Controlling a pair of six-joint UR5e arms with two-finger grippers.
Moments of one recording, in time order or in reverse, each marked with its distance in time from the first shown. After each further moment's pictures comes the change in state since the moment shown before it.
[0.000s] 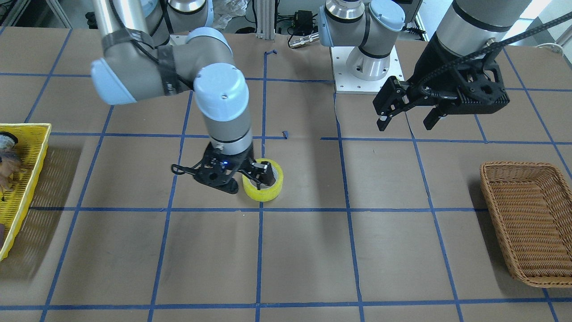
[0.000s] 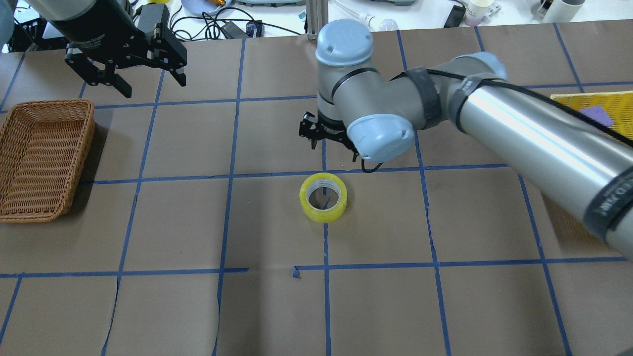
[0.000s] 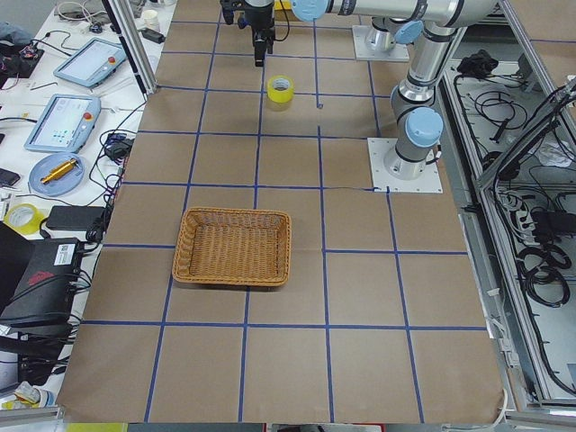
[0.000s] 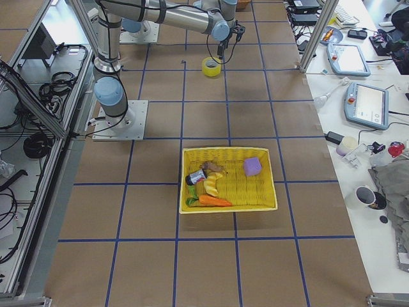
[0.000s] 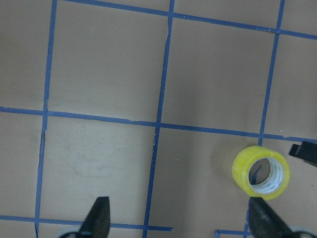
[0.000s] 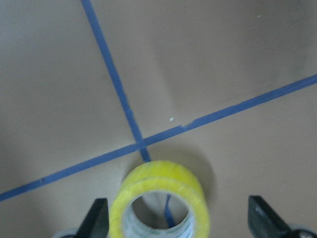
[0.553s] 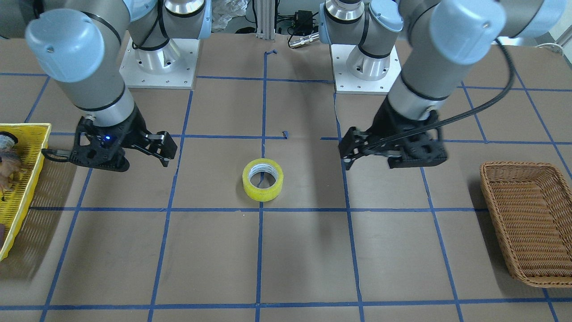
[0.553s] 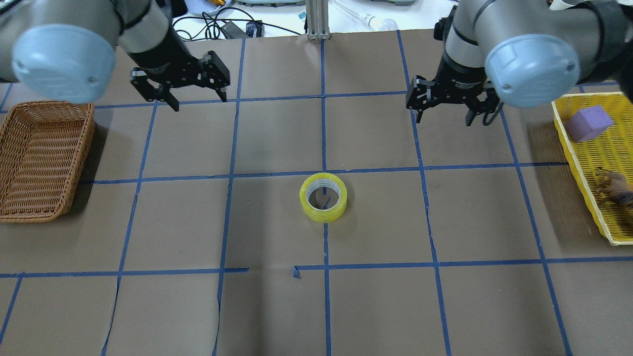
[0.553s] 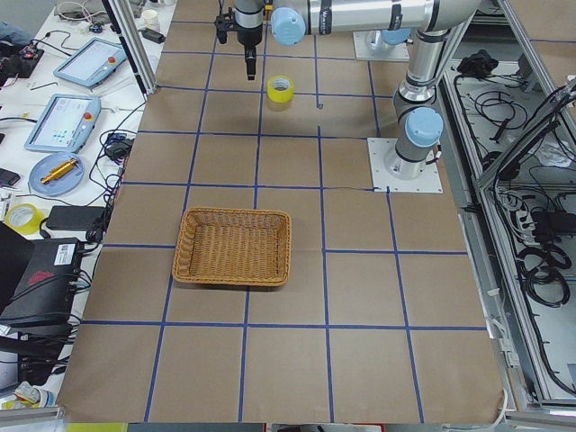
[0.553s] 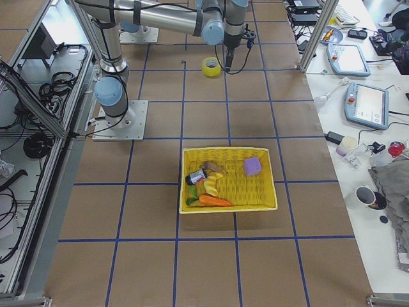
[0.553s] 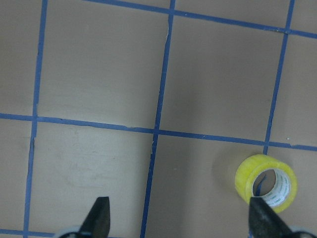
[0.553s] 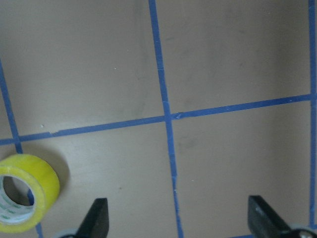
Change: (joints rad) left arm -0.128 -0.107 -0.157 0.290 0.001 -0.111; right arm -0.285 -0.199 0.002 0.241 -0.077 -0.547
